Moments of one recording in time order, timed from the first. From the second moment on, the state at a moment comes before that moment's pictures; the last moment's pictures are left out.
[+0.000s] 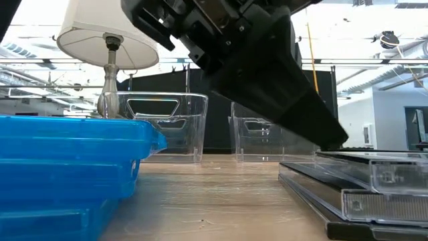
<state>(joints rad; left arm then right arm) -0.39 2.21 1.55 -0.12 0.13 0.04 1.08 1.70 0.38 0.48 0.55 1.81</state>
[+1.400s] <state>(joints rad) -0.39 2.27 1.55 0.01 0.16 0.07 1.00 1.72 0.46 0.19 0.62 1.90</state>
